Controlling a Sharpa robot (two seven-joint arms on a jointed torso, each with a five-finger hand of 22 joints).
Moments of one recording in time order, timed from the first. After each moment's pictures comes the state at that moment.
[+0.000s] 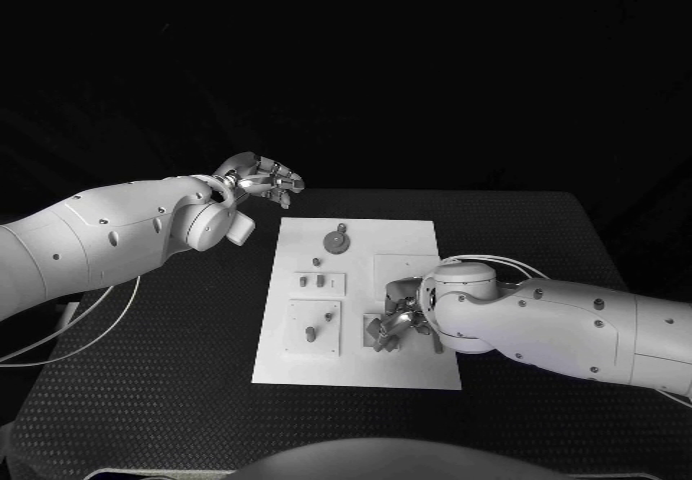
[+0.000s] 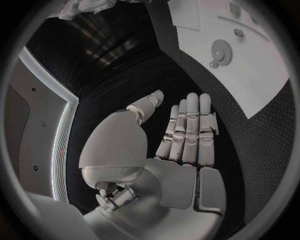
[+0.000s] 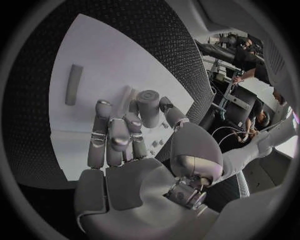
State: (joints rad) left arm 1.30 -0.78 -0.14 1.14 -0.38 -0.20 0.15; left_hand 1.14 -0.15 0.54 -0.12 0.10 0.81 0.20 0.32 0.49 1.09 0.14 0.09 0.32 1.00 0.04 0.68 0.63 0.05 0.97 -0.05 0.32 1.19; right arm 1.22 -0.53 -0.25 1.52 -1.28 0.14 -0.59; right_hand 0.76 -0.14 0.58 -0.29 0.05 1.07 0.06 0.21 0.75 1.20 -0.04 1.15 1.17 1.28 -0.15 1.45 0.85 0.25 1.19 -0.03 0.75 1.31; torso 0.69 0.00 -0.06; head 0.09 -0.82
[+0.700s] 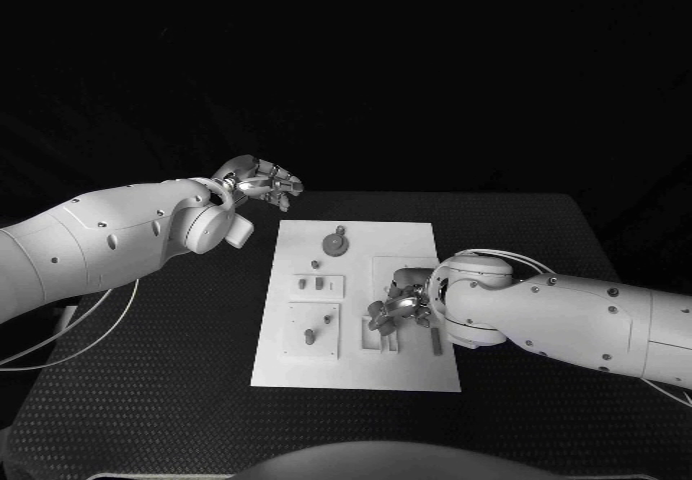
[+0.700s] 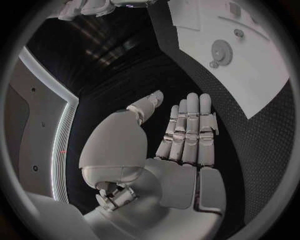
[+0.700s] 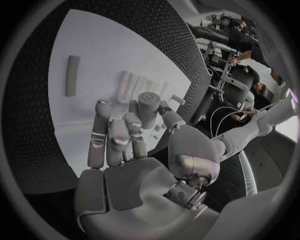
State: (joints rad) left arm 1.30 -0.78 -0.14 1.14 -0.38 -0.19 0.15; left_hand 1.14 -0.15 0.54 -0.12 0.10 0.81 0.20 0.32 0.48 1.09 0.14 0.09 0.32 1.00 0.04 0.68 0.63 0.04 0.97 -0.05 0.32 1.19; right arm 1.24 -0.56 -0.25 1.50 -1.14 0.02 -0.56; right_hand 0.68 0.00 0.53 -0.26 0.04 1.08 0.05 0.21 0.75 1.22 -0.04 1.16 1.19 1.28 -0.14 1.45 0.85 0.25 1.19 -0.03 0.75 1.31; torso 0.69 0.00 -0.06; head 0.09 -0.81
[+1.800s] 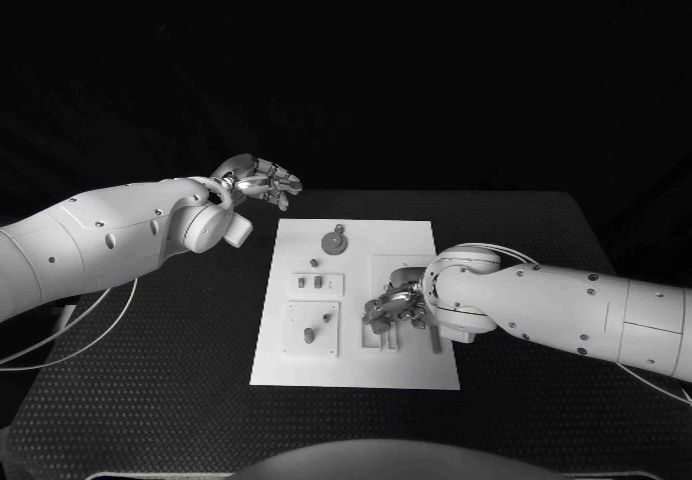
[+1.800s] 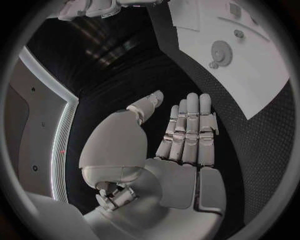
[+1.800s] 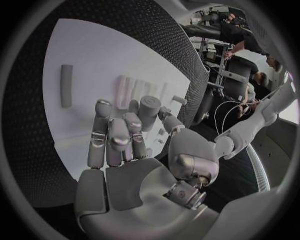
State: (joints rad) left arm 1.30 -0.78 -0.14 1.14 -0.38 -0.19 0.15; left_hand 1.14 -0.15 0.54 -0.12 0.10 0.81 0.20 0.32 0.48 1.09 0.14 0.09 0.32 1.00 0.04 0.68 0.63 0.05 0.97 -0.05 0.32 1.19; right arm 1.24 -0.51 -0.25 1.42 -1.03 0.09 -0.57; right_hand 0.58 -0.01 0.54 -0.22 0.04 1.09 0.06 0.21 0.73 1.22 -0.04 1.16 1.19 1.28 -0.15 1.45 0.85 0.25 1.19 -0.03 0.74 1.31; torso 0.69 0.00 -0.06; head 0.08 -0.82
